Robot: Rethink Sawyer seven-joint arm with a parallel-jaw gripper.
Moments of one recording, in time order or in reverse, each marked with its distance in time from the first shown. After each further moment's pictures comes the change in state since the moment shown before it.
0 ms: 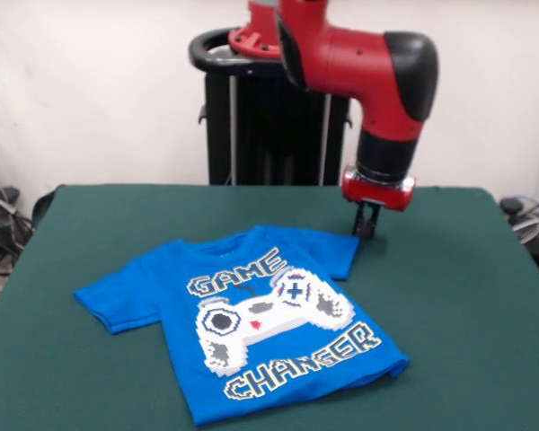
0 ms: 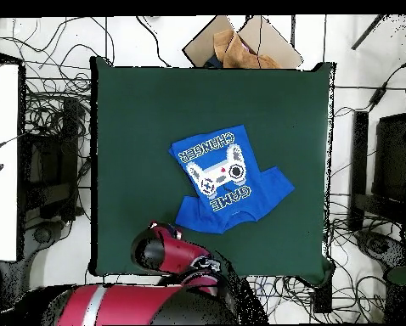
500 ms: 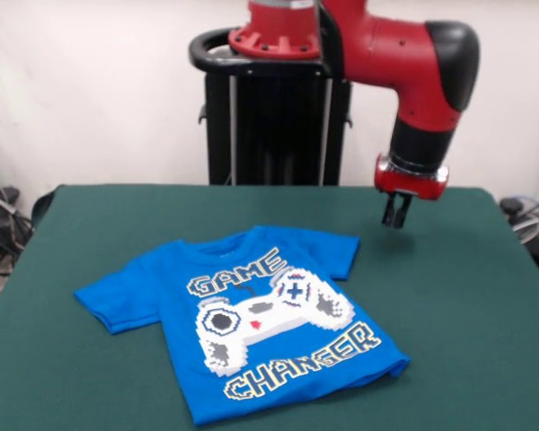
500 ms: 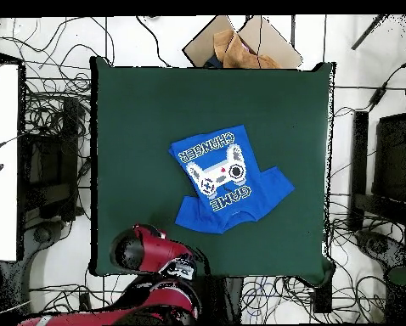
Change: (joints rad) arm 0.121 -0.055 -0.021 -0.025 0.049 0.153 0.000
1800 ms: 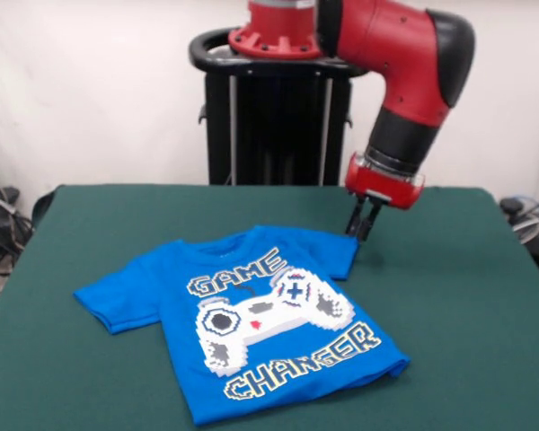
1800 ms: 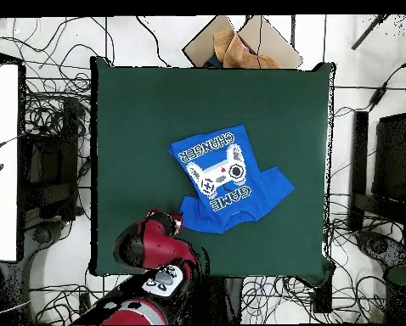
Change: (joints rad) arm 0.169 0.070 -0.246 -0.085 0.056 -0.175 0.000
